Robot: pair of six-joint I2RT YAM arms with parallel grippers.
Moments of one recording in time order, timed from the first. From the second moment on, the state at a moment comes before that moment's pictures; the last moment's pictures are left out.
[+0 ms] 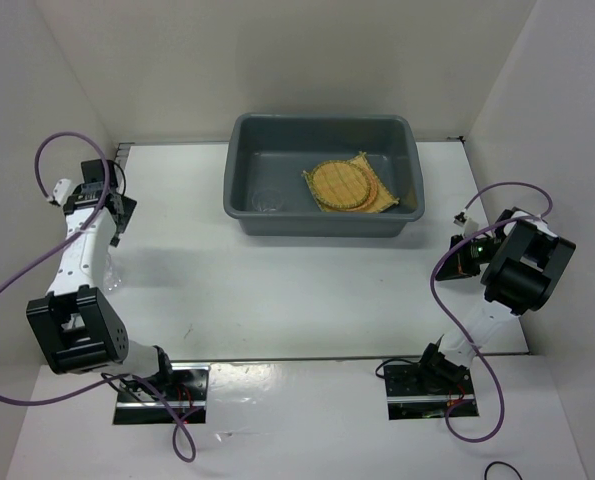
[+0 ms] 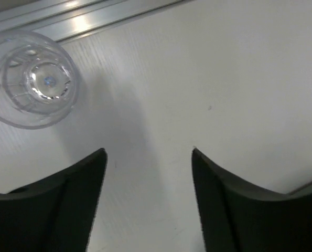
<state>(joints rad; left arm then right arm) 0.28 1.43 1.23 -0.74 -0.38 -0.97 -0.61 1.87 1.17 -1.07 -0.67 -0.72</state>
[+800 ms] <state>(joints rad) 0.42 1.42 1.10 -0.79 -0.46 -0.95 -0.59 1.87 1.17 -1.07 -0.66 -0.69</state>
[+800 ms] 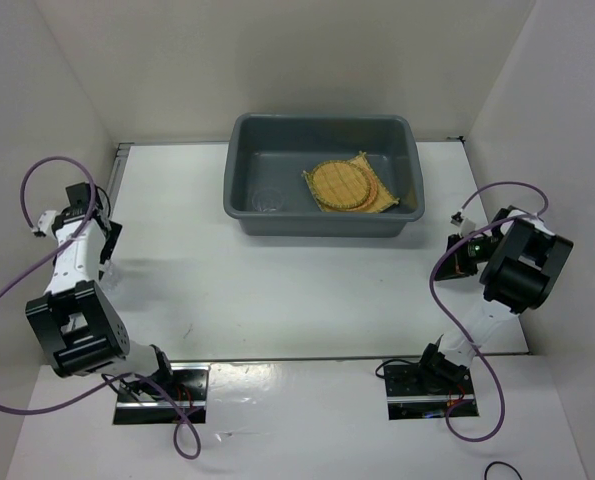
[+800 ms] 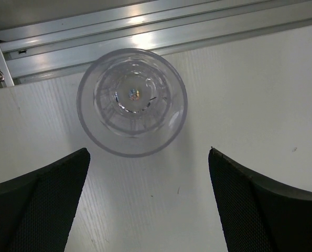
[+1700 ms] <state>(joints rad) 0.46 1.63 1.06 -0.63 -0.27 -0.81 -0.50 1.87 1.17 -1.05 -0.62 -0.63</state>
